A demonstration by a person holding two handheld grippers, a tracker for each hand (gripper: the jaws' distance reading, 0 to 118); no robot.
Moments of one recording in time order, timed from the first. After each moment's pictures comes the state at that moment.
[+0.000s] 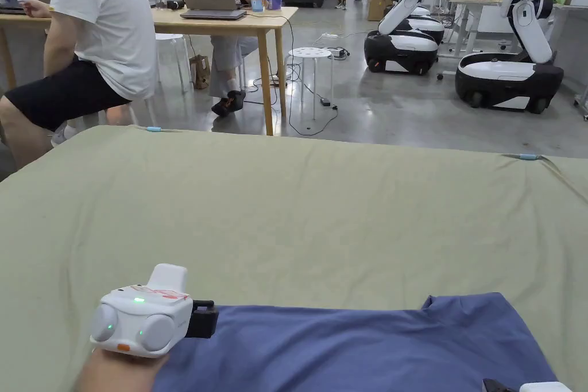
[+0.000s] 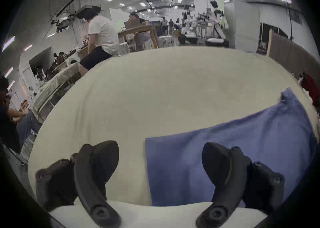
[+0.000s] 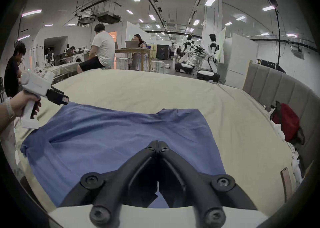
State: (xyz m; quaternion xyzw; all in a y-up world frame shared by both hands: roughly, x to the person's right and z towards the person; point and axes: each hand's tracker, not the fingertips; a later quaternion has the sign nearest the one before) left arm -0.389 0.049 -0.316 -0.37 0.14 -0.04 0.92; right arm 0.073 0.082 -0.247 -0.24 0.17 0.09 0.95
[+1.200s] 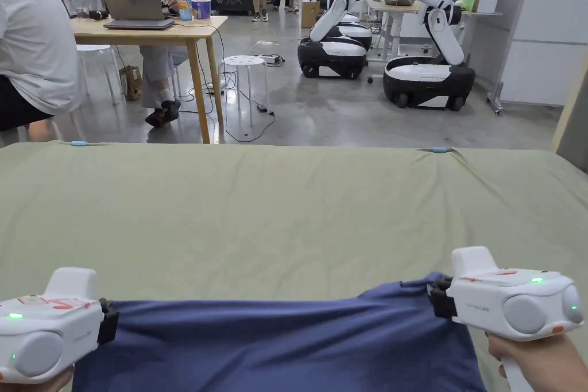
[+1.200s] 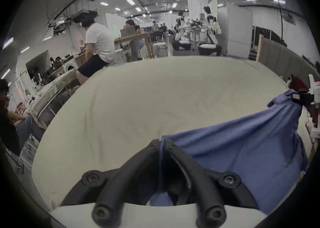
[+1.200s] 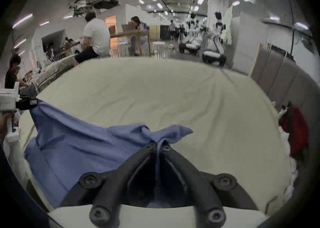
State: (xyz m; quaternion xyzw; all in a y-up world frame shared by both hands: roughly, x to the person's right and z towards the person) left arm -0.343 0.138 -0.220 -0.32 0.10 -0.02 0.94; right arm 0.162 0.137 -0.364 -0.32 0.19 0.08 0.92
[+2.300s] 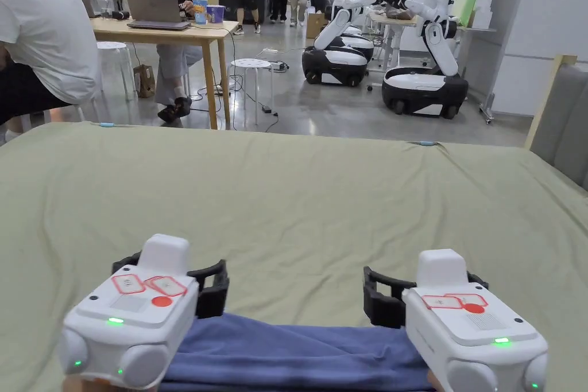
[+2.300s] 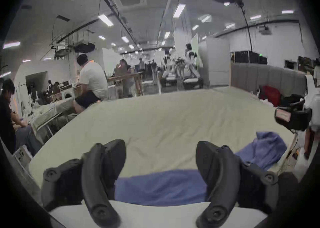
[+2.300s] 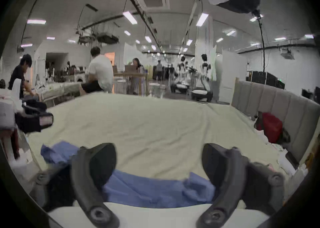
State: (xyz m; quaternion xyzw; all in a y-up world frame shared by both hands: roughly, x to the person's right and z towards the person) left arm -0.208 0.153 -0.060 -0.15 0.05 -0.04 0.99; right arm 0.091 0.153 -0.110 -0.13 0.16 0.05 0.98
